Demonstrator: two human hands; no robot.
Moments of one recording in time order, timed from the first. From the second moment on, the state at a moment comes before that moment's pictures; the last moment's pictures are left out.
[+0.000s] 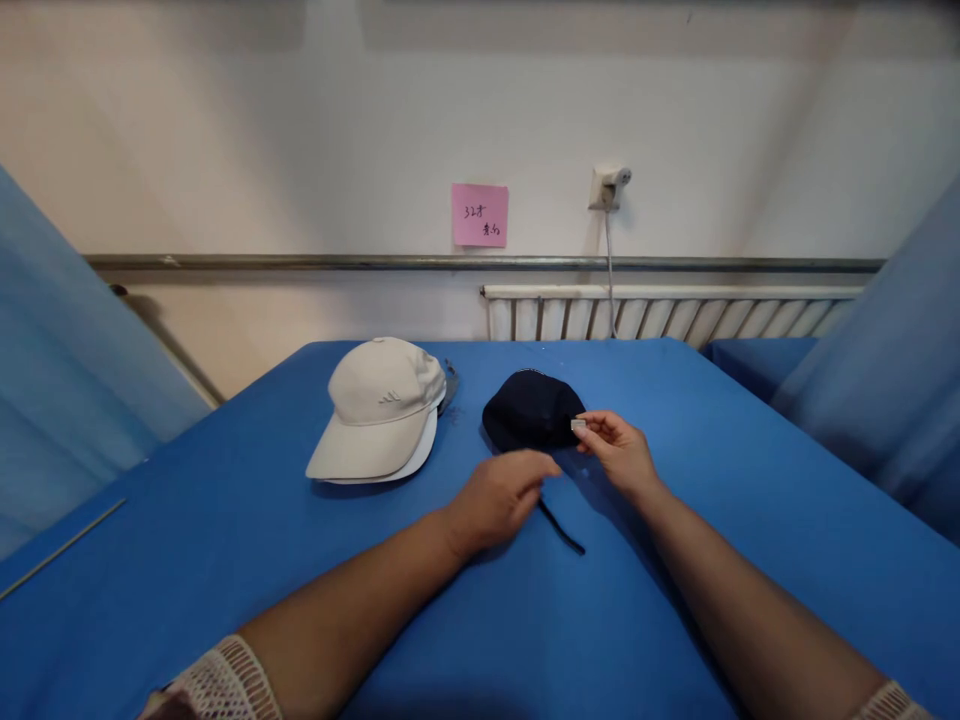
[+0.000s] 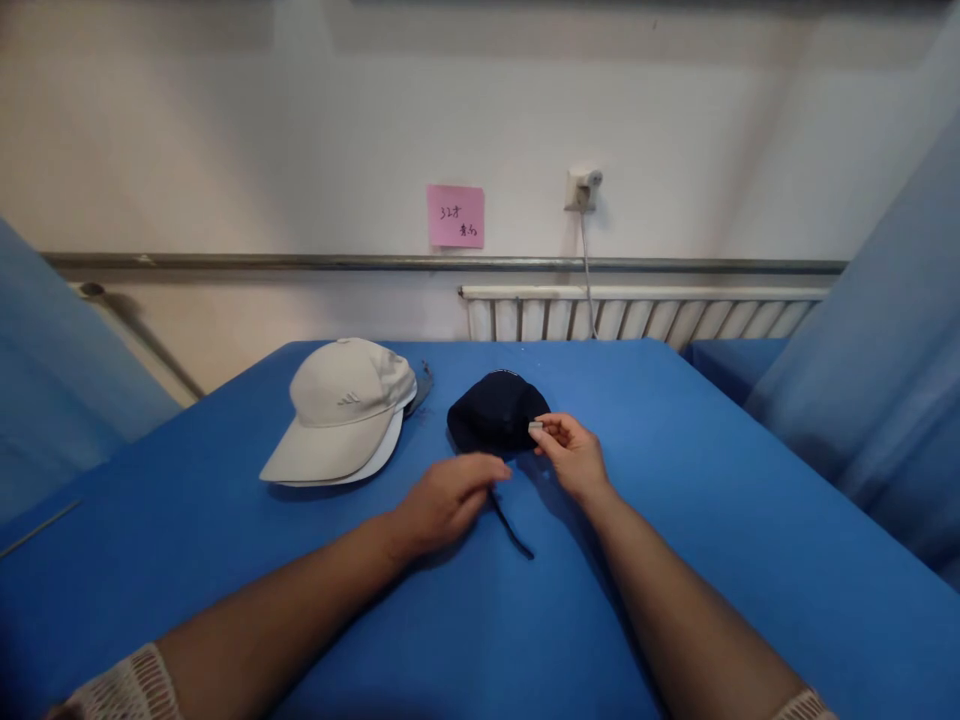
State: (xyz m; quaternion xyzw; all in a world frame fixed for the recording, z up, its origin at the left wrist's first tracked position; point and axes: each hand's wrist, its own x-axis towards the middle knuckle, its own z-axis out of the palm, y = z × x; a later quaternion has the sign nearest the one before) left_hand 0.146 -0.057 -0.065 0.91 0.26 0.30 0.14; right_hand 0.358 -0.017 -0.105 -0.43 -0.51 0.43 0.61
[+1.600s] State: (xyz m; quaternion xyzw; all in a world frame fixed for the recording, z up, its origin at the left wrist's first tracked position) left_hand 0.150 -0.035 -0.071 0.63 0.41 0.37 0.54; right_hand 0.348 -0.038 -0.094 -0.36 -0.54 0.55 0.53
